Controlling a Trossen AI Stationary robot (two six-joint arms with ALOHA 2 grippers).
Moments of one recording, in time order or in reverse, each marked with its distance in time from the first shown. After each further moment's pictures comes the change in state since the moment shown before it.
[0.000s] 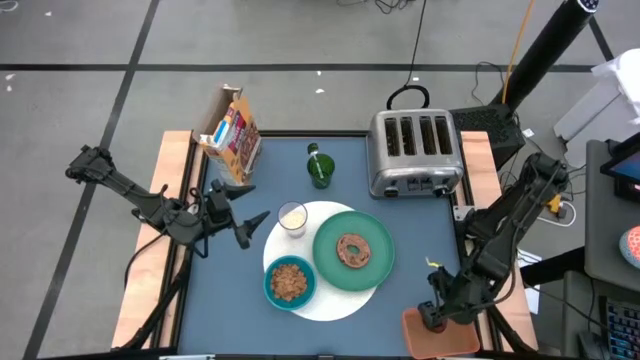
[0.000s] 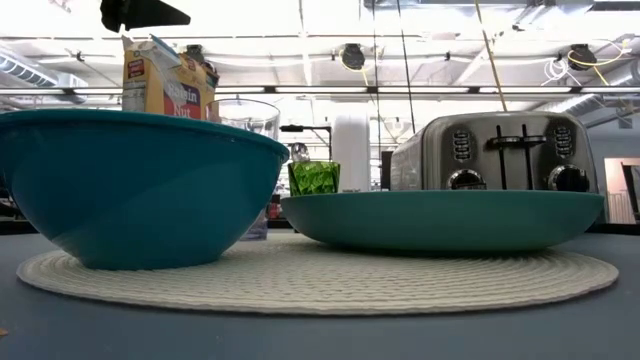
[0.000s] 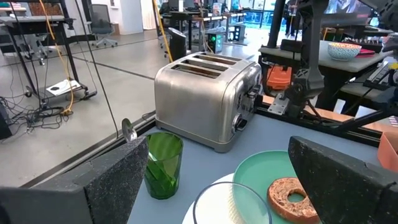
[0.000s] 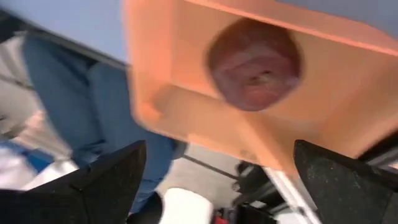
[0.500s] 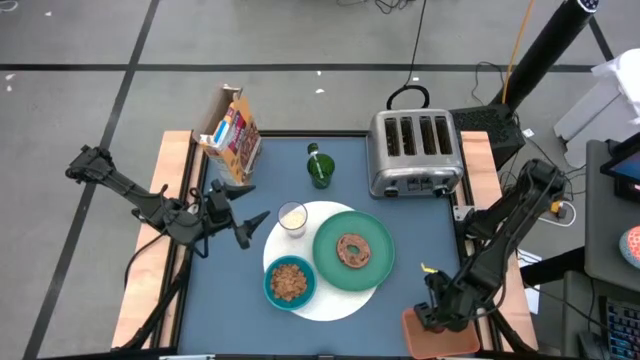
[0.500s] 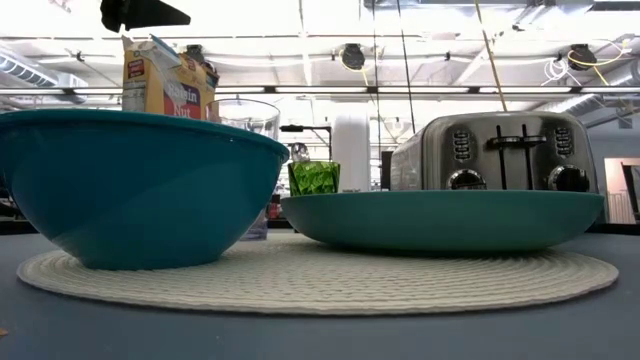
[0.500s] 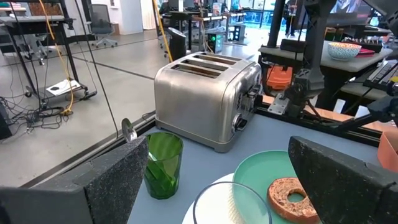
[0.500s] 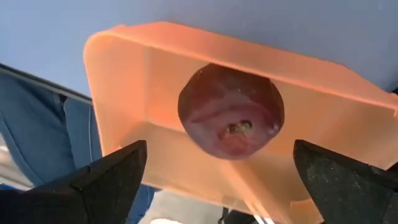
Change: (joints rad) left arm 0.000 0.000 0.000 -0.001 0.001 0.000; right arm 0.009 0.096 0.000 -0.037 0.050 -0.016
